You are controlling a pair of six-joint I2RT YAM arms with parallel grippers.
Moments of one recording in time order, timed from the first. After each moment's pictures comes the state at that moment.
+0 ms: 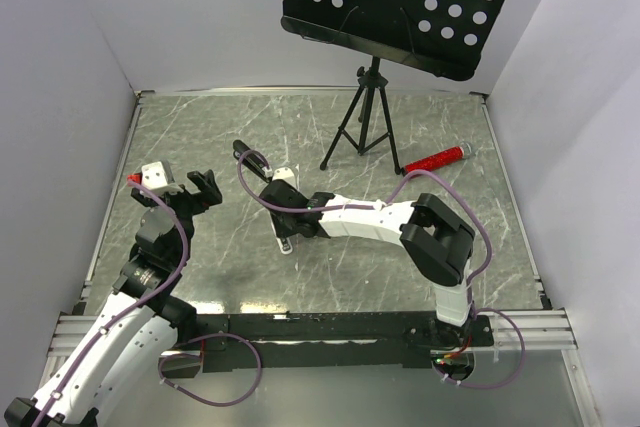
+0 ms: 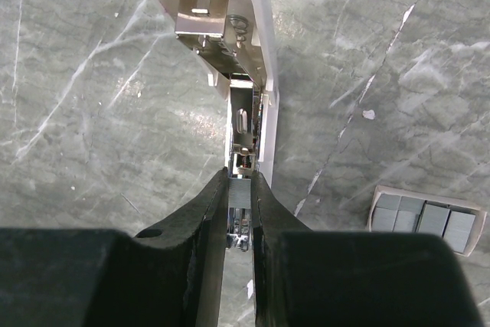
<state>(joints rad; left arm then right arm) -0.44 0.51 0.49 -0.01 -0.57 -0.31 1.06 1.91 1.33 -0.35 0.27 0.59</state>
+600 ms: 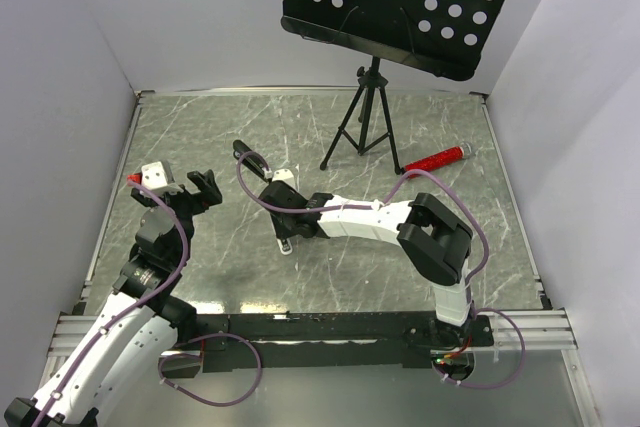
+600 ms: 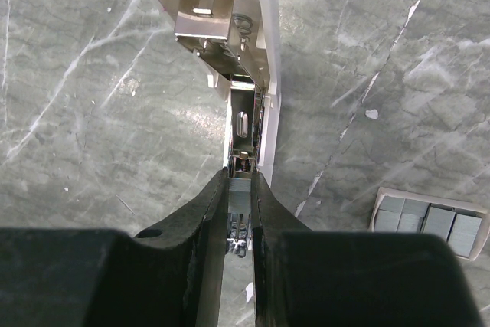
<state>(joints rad) -0.44 0.51 0.49 -0.01 -0.57 -0.31 1.06 1.92 1.33 -0.35 0.26 0.59</state>
